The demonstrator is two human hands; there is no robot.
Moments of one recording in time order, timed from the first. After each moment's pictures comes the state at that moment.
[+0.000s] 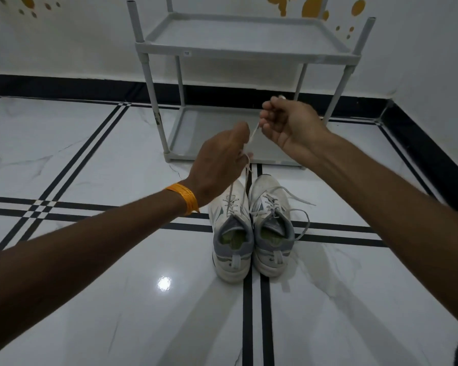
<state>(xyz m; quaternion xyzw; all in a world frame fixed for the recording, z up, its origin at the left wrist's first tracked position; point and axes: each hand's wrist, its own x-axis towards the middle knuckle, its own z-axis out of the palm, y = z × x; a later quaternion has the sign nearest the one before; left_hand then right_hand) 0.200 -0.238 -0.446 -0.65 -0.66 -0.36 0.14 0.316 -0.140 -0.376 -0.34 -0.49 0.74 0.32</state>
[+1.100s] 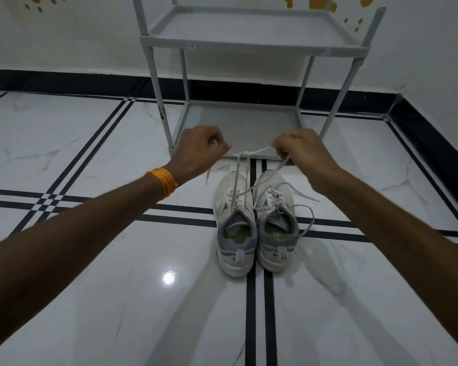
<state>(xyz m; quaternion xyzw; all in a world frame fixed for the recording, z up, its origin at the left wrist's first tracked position) 0.155 -0.247 -0.446 -0.55 -0.75 -0.37 -0.06 0.346 -0.151 -0.422 -0.40 -0.75 0.46 0.26</state>
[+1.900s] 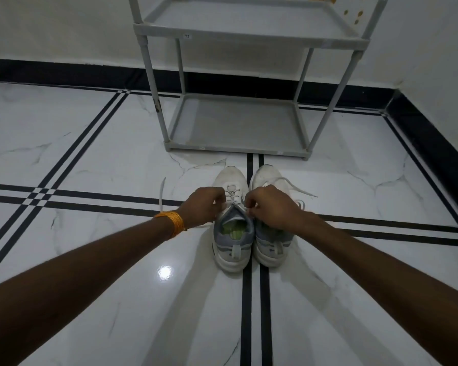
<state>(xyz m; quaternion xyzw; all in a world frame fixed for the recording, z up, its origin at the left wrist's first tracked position) 0.171 -0.273 -0.563 -0.60 -0.73 -0.22 -0.22 0.342 -0.171 -0.536 -0.30 -0.94 0.18 0.00</state>
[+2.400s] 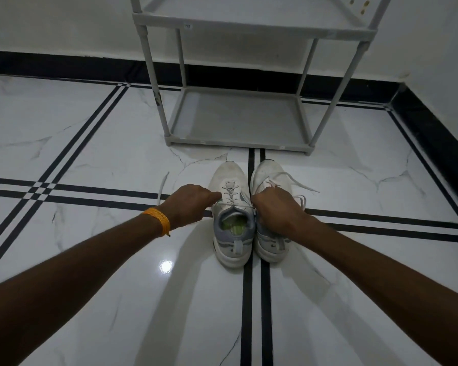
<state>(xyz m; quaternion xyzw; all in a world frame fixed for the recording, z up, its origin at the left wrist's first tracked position) 0.158 -0.292 -0.554 -0.73 -0.69 -0.01 -0.03 0.350 -0.179 -0.543 -0.27 -0.96 0.01 -0.06</state>
